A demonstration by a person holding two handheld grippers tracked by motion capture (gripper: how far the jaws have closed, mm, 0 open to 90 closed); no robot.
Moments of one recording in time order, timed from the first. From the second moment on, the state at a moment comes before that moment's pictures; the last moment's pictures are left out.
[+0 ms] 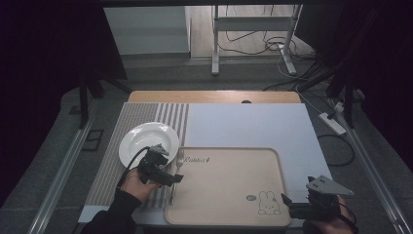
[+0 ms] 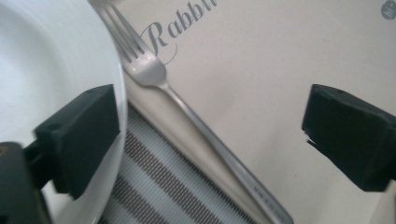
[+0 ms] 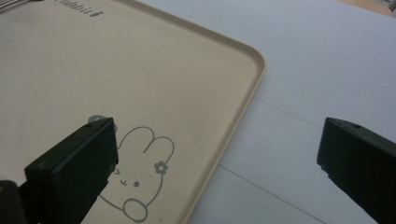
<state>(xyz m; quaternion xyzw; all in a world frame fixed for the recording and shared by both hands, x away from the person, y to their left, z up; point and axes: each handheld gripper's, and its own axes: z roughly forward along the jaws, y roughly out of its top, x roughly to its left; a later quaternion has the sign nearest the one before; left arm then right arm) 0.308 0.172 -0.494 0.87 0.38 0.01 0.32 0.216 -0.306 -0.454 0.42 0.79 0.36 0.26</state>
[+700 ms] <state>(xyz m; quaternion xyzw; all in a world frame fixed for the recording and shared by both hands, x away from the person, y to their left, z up) 0.277 0.218 -0.490 0.84 0.40 0.06 0.37 0.216 -0.306 -0.454 0.42 0.80 0.35 0.26</state>
